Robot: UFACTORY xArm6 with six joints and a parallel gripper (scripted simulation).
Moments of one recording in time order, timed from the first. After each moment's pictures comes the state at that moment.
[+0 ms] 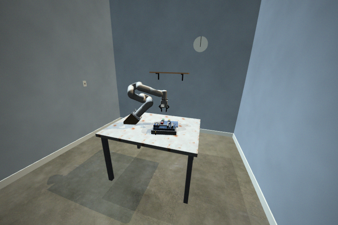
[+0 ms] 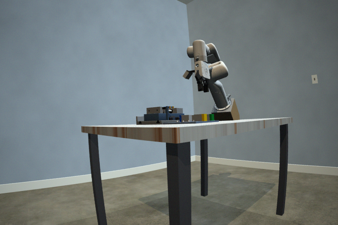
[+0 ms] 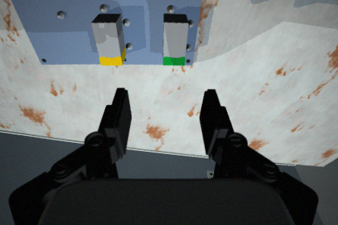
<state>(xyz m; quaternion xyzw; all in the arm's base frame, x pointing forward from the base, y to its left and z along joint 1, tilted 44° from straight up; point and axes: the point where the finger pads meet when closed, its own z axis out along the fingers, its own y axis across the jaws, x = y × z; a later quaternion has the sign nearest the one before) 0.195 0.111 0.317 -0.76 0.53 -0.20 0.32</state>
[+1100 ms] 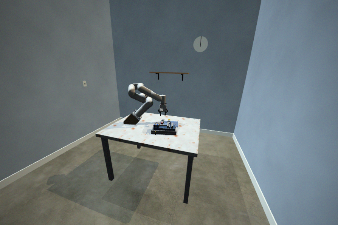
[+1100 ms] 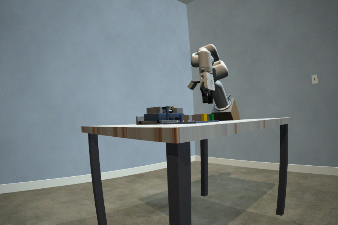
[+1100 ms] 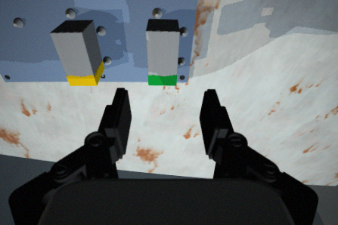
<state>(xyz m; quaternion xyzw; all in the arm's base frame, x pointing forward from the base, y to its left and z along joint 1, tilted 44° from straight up) 0.221 0.138 0.258 -0.76 0.54 -0.21 0.31</state>
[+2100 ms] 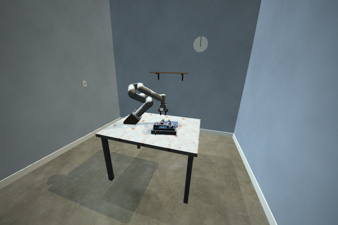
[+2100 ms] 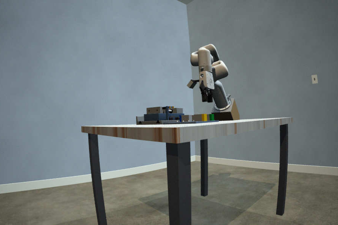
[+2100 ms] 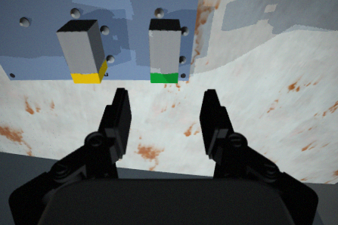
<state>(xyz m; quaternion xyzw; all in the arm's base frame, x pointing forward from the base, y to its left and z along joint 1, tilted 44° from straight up) 0.219 0.135 0.265 -0.76 0.54 -0.21 0.31</state>
